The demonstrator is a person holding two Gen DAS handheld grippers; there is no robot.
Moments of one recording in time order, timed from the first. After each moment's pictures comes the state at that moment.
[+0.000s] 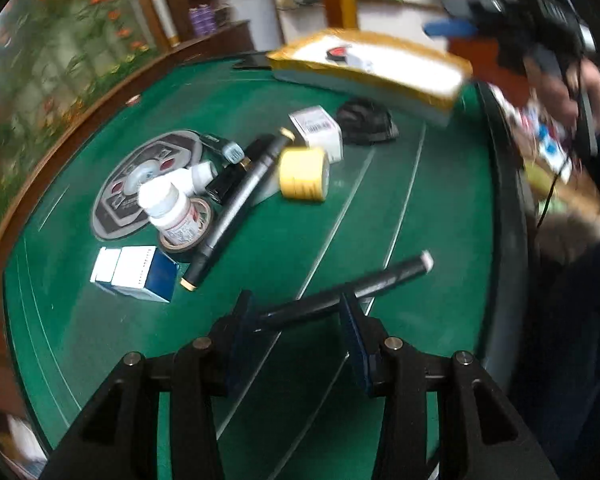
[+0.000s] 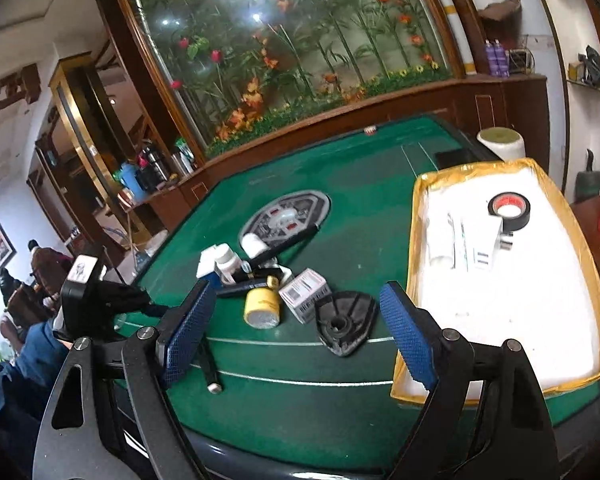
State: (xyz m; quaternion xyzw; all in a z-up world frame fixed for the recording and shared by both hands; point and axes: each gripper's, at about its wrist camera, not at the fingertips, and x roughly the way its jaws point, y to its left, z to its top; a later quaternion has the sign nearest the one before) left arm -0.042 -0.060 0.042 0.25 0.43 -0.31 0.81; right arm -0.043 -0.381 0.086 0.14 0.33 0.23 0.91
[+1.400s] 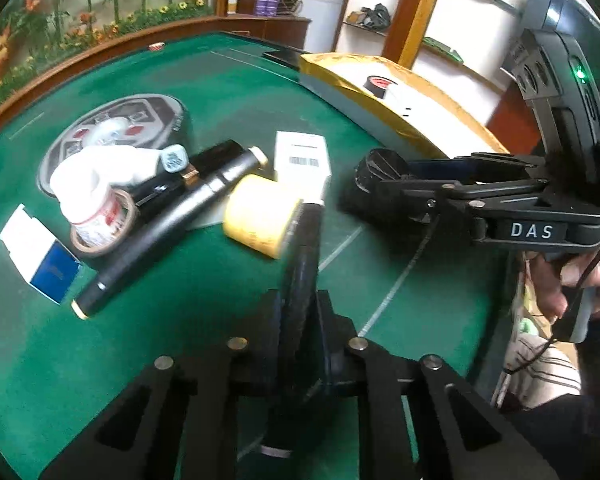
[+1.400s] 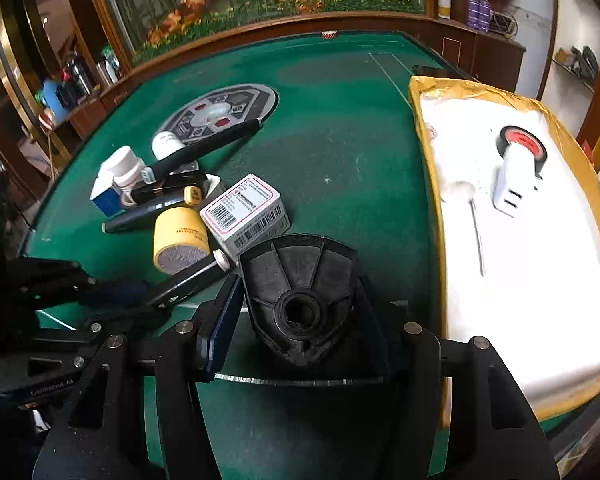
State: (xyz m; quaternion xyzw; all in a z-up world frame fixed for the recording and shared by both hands) left arm -0.012 -0.100 0.026 0.04 0.47 -0.26 0.84; right arm -0.001 -0.324 0.023 0.04 0.47 0.12 0.87
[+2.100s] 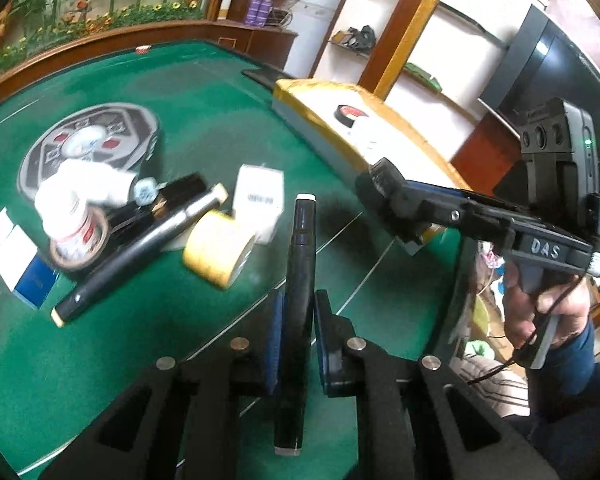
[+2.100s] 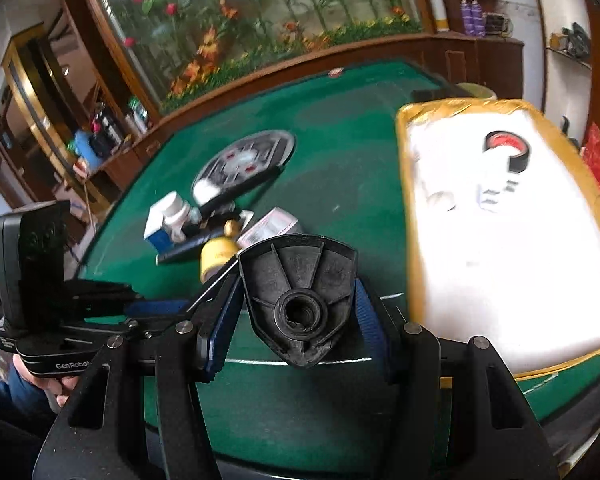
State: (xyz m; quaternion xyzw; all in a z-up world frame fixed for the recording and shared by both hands) left arm -0.013 -0.106 0.055 -0.03 0.46 -0.31 0.83; right arm -0.026 -0.361 0.053 0.12 0.41 0.16 0.89
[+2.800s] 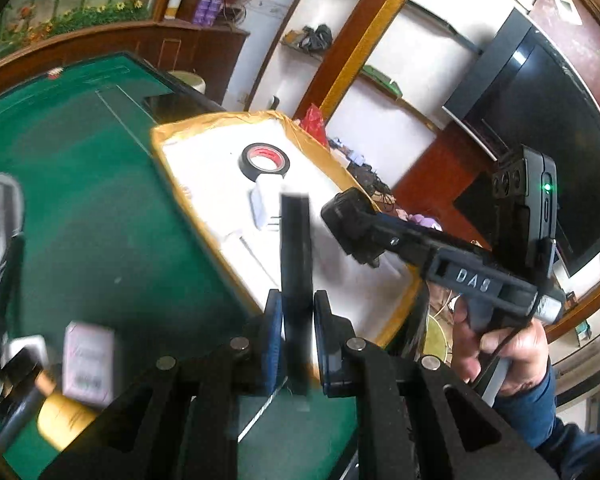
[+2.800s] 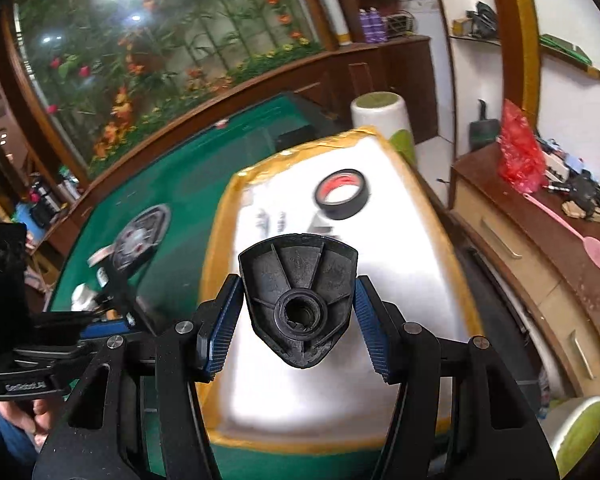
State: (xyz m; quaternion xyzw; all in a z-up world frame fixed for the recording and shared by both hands) left arm 0.063 -0.234 0.075 -0.05 0.47 -0.38 0.80; right arm 0.002 -0.498 0.063 0.17 0.40 0.01 0.90
